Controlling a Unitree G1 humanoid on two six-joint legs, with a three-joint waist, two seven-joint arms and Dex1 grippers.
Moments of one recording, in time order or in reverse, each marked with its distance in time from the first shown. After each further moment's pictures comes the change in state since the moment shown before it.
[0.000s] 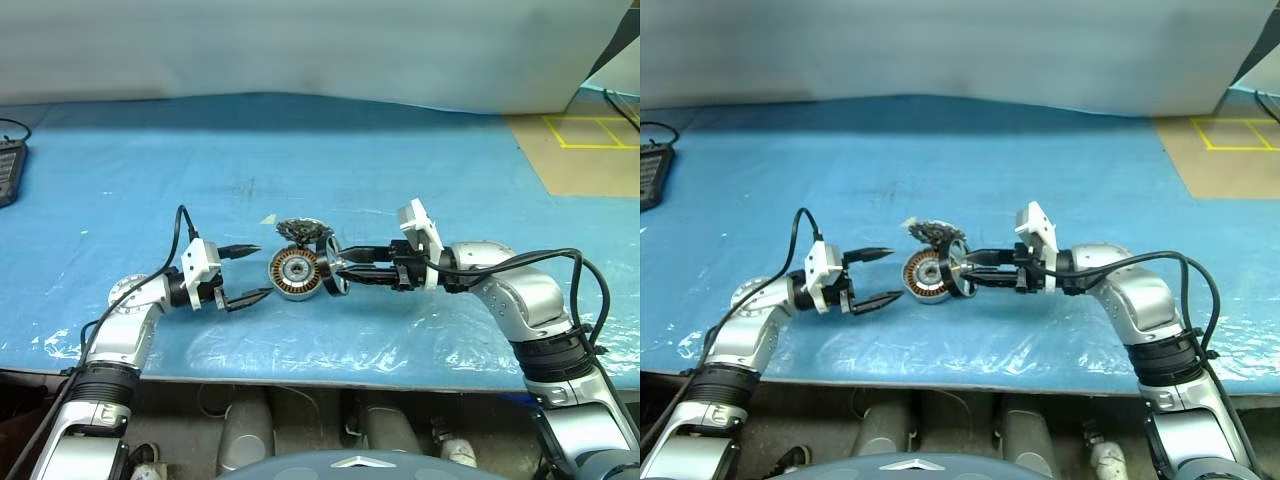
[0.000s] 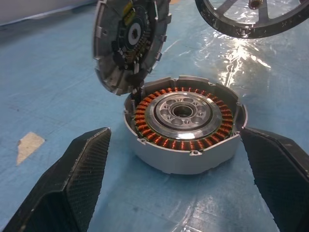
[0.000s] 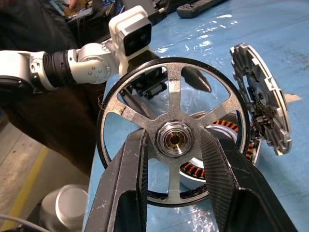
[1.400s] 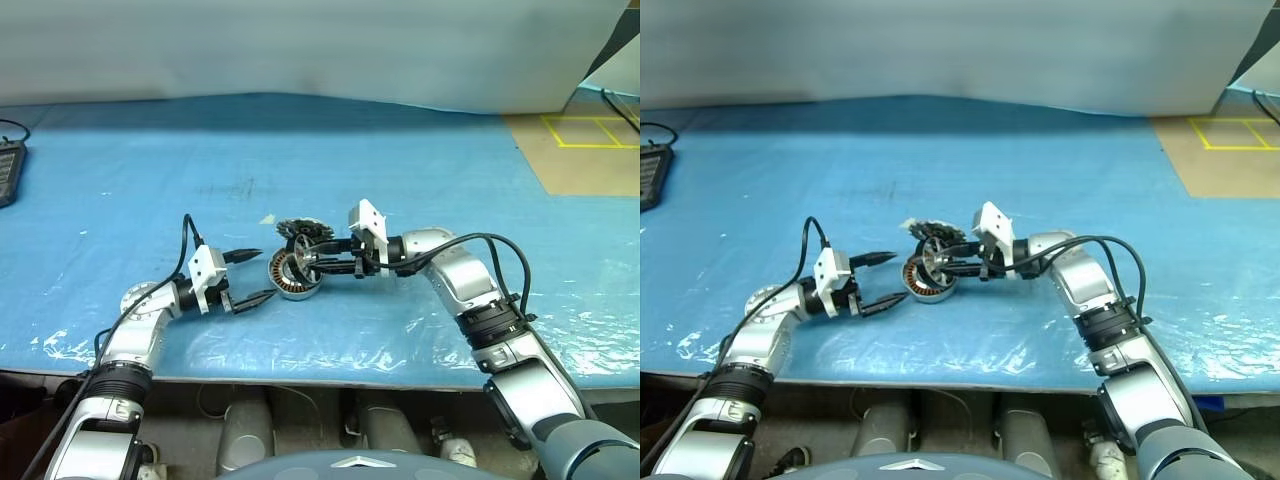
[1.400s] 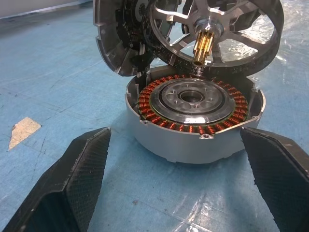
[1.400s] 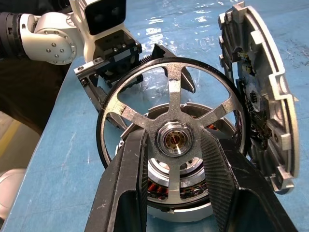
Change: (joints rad) left arm -0.017 -0.043 -0.001 0.110 0.022 -0.081 0.036; right arm -0.167 0.163 0.139 0.341 -0.252 -0.251 0.036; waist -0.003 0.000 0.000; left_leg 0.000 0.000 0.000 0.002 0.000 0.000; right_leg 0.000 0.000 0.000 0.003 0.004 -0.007
